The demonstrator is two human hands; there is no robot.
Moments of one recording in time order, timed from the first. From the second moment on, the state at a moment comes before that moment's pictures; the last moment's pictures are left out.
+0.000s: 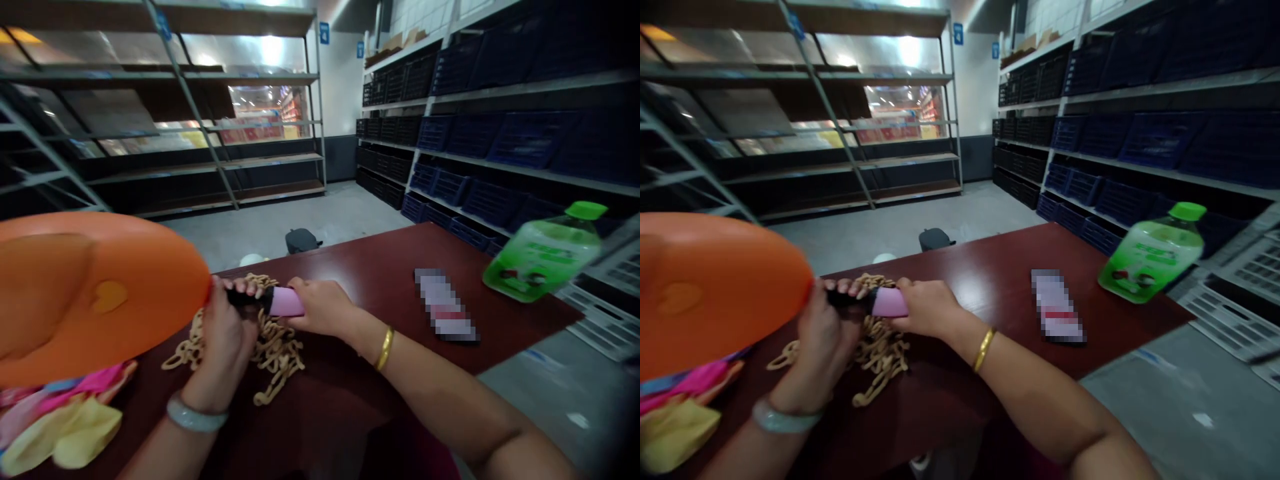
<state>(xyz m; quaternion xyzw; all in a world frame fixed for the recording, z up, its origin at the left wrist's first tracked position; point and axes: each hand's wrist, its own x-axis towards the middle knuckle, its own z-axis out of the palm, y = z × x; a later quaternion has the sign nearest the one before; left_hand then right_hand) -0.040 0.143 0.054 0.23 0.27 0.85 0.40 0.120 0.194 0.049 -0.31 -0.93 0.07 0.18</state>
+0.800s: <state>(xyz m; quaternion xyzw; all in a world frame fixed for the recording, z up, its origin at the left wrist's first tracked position) -0.070 0.145 0.052 0.17 0.30 0.86 0.37 0.123 0.197 0.051 -0.24 -0.95 0.02 0.21</state>
